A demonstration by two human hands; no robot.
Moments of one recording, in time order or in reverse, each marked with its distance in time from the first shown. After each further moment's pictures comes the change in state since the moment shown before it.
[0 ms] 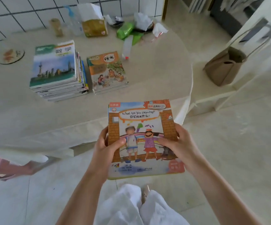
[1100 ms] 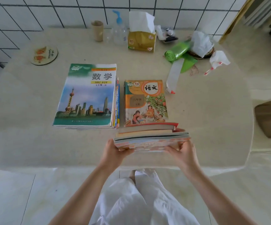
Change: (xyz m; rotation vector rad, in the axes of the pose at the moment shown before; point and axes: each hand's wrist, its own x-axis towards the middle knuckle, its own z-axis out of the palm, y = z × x) left_hand 0.262 0.072 -0.095 0.262 0.126 0.256; right_hand 0.274 -0.082 0.124 -0.277 -0.057 -0.337
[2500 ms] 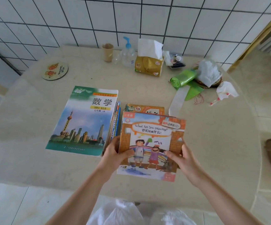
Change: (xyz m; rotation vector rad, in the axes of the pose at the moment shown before) left_hand 0.075 0.048 0.017 -0.161 0.049 -0.279; right_hand 0.106 -0.019 -0.033 0.198 -0.371 0.143
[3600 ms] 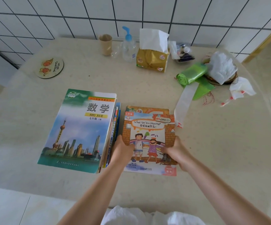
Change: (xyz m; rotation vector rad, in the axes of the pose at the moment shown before) left_hand 0.070 0.029 0.036 0.341 0.228 -0.266; right_hand 0.111 0.008 0.008 -0.361 0.025 0.404
